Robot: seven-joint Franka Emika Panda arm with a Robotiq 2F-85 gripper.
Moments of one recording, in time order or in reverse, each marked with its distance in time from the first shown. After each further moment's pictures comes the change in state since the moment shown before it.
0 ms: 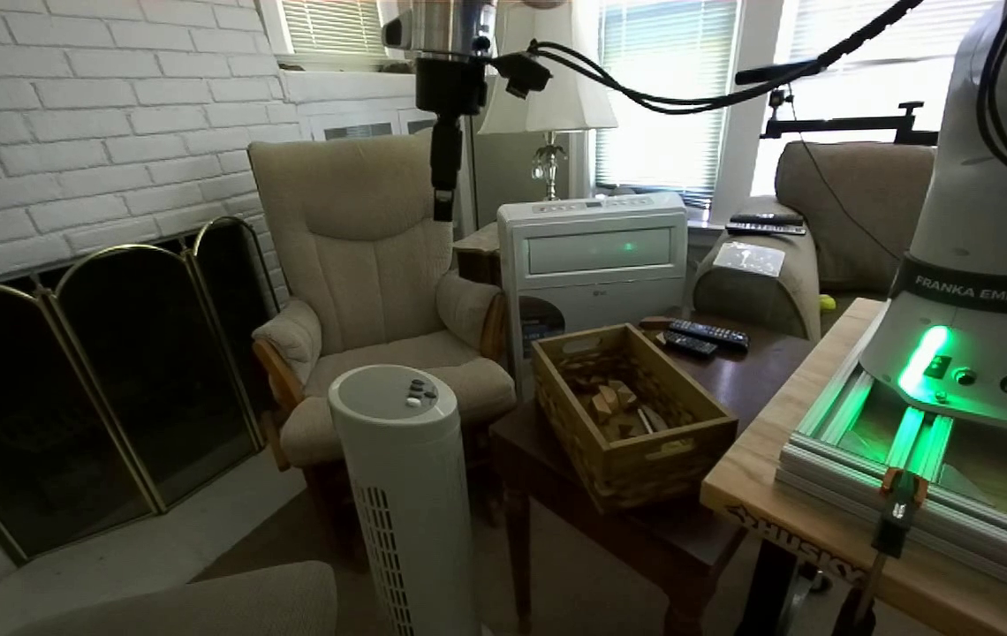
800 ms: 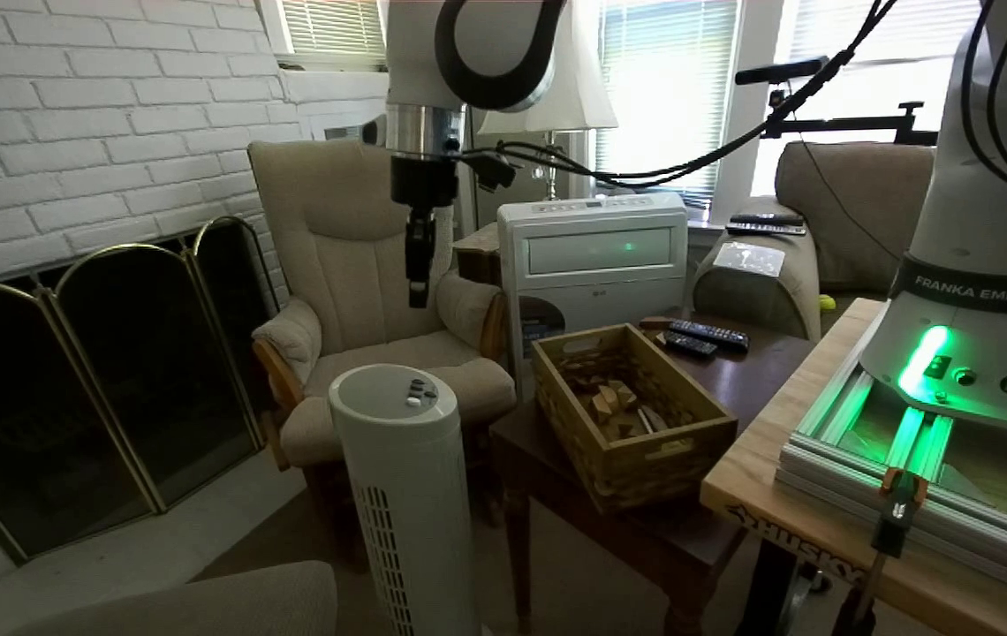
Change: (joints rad) arm 0.013 0.279 0.026 0.093 -0.001 0.149 -0.003
